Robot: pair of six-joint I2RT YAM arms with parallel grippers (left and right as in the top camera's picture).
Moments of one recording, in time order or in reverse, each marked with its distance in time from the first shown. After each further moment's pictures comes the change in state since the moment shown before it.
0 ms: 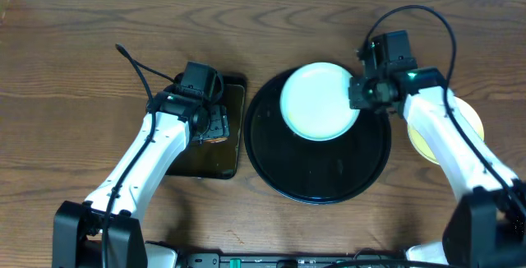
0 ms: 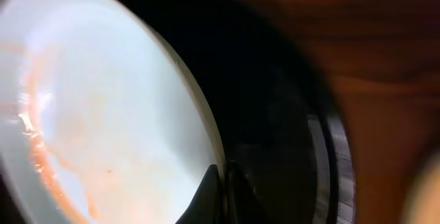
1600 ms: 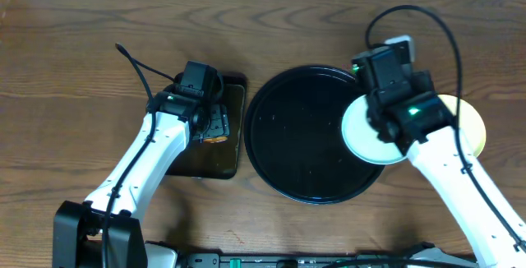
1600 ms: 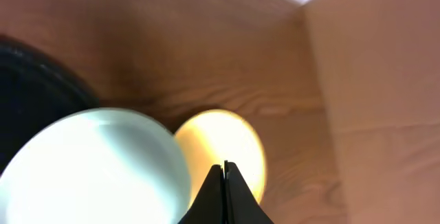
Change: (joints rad) left arm 0.000 0.000 0.000 0.012 0.000 0.000; right arm 0.165 -0.239 0.000 -0.149 0.773 -0.055
